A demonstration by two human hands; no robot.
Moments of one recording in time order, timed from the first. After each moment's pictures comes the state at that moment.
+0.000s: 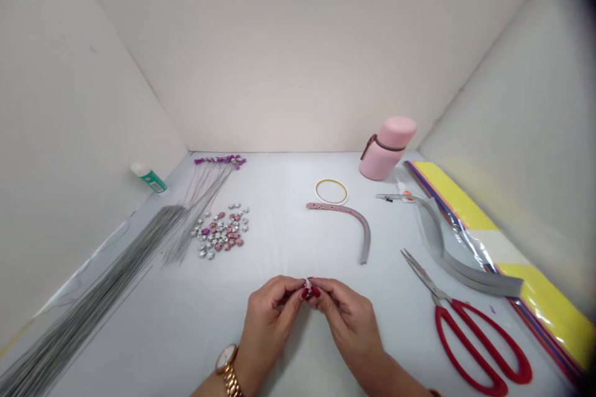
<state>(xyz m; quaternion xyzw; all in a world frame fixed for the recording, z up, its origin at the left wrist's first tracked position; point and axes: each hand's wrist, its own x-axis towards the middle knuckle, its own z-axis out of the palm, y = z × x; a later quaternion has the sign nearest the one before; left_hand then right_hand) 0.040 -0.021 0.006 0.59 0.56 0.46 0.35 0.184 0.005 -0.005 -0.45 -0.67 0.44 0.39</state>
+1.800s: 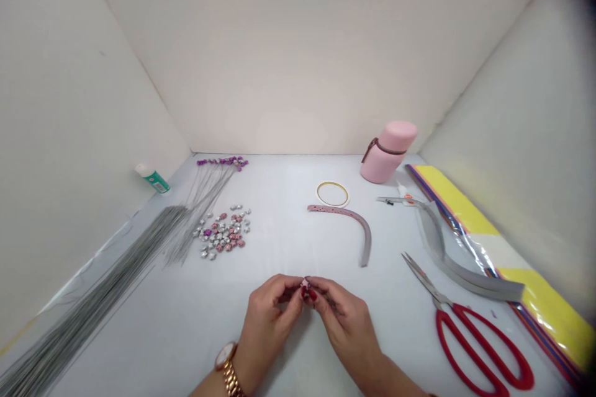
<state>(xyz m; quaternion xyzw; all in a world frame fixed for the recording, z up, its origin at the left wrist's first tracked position) 0.038 -0.020 0.005 0.60 0.58 0.42 0.34 0.183 0.004 -0.008 -0.43 -0.72 0.40 0.36</state>
